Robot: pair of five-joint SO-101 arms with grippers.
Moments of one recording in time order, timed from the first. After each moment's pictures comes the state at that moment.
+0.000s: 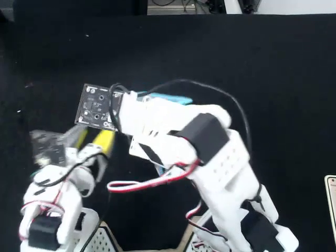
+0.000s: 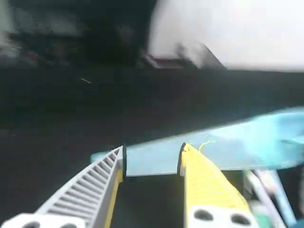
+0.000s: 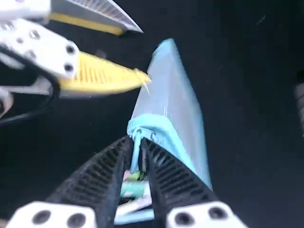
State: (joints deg) left arm 1.6 -104.8 66.8 61.1 3.8; right arm -43.9 -20.5 -17.6 99.0 34.4
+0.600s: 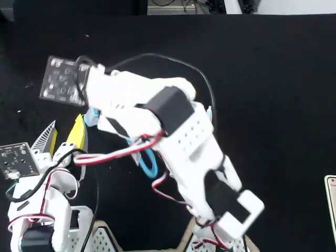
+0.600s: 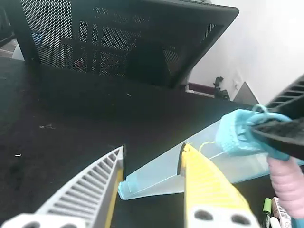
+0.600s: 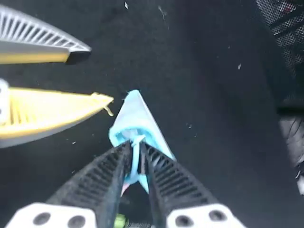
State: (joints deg) left arm -10.1 -104.9 60.2 64.7 8.9; right arm -45.6 3.8 -43.8 99.4 31.2
